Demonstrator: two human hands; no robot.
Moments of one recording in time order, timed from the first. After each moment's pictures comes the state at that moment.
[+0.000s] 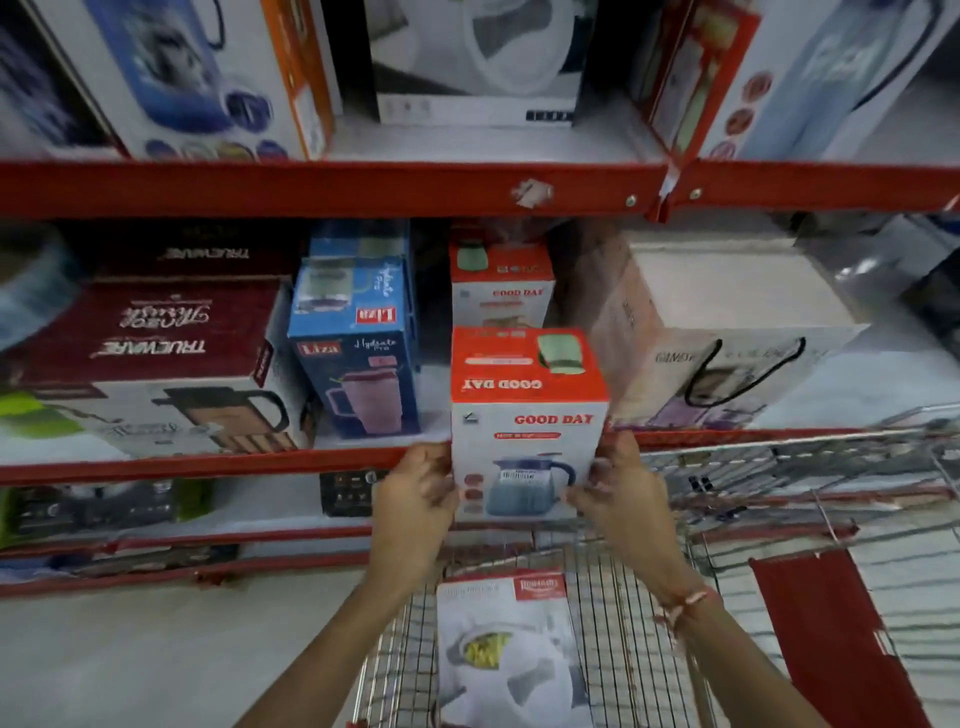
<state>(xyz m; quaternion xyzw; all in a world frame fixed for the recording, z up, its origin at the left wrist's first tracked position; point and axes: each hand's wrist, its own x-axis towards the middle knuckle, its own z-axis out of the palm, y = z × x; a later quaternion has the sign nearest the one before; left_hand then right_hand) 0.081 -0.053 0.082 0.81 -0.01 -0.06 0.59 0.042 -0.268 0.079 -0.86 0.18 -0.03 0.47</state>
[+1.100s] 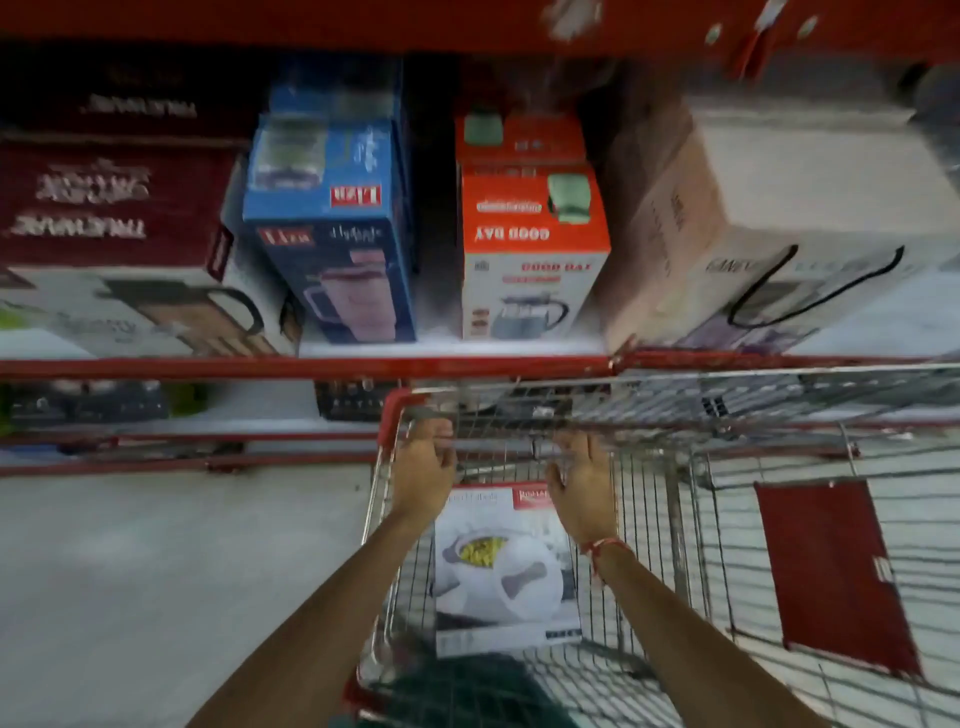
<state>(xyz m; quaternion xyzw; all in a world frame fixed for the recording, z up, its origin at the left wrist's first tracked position) 0.082 -0.064 -0.048 0.90 0.06 -0.11 0.42 0.026 -0.251 -0.069 -0.93 0.18 0.03 0.32</state>
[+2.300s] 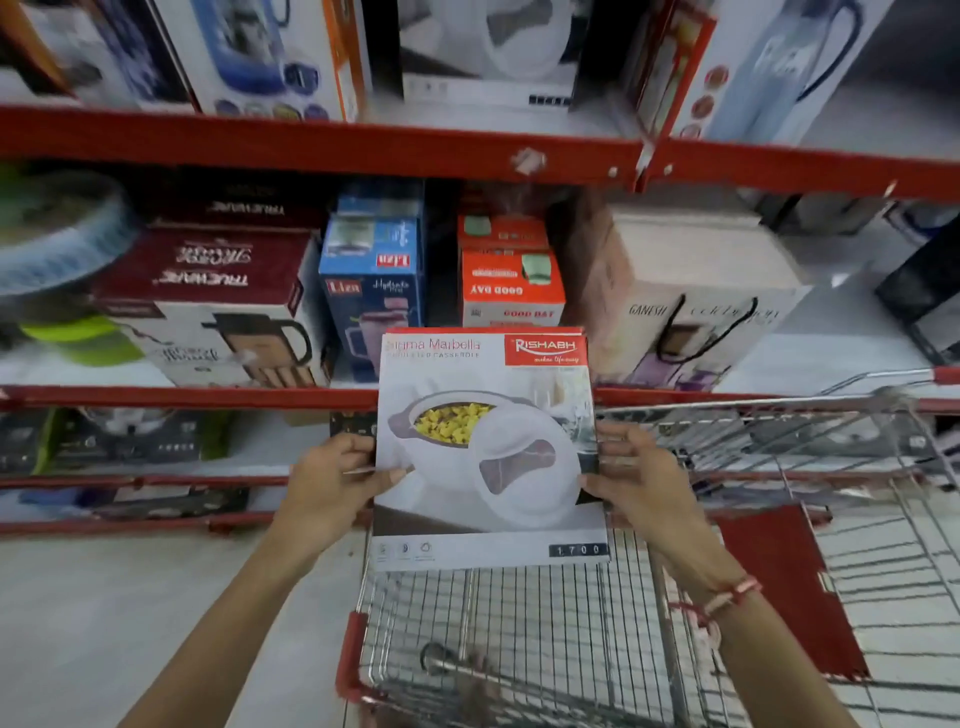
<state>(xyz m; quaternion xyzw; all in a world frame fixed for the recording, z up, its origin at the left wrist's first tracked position) 0.006 0.023 0.125 0.80 0.07 -0.14 0.58 -0.046 -0.270 0.132 -0.82 0.20 0.02 0.53</state>
